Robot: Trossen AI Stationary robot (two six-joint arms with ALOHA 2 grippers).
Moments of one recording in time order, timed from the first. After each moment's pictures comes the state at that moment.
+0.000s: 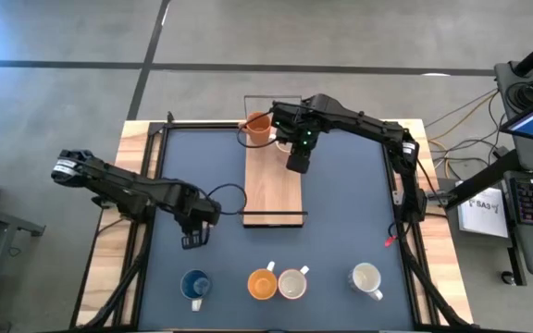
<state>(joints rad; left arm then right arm) -0.23 1.35 0.99 -1.15 0.04 -0.45 -0.34 2.01 2.14 -1.52 0.03 -0.06</state>
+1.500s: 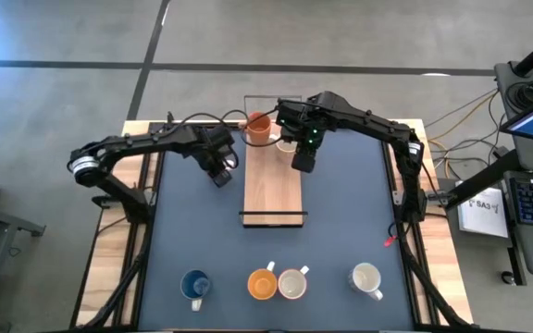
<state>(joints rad) 0.48 1.52 1.07 -0.90 0.00 -0.14 -0.34 1.97 2.14 -1.56 0.03 -0.08</state>
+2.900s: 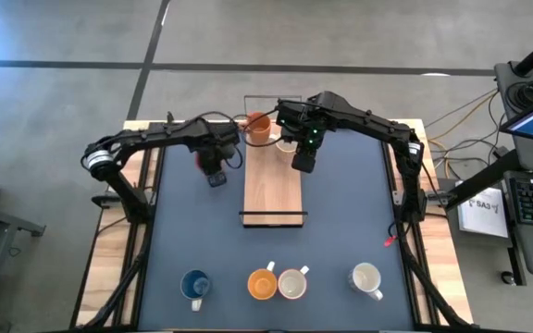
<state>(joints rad) 0.48 1.64 1.21 -1.11 -0.01 0.04 -0.34 1.97 2.14 -1.57 0.03 -0.06</state>
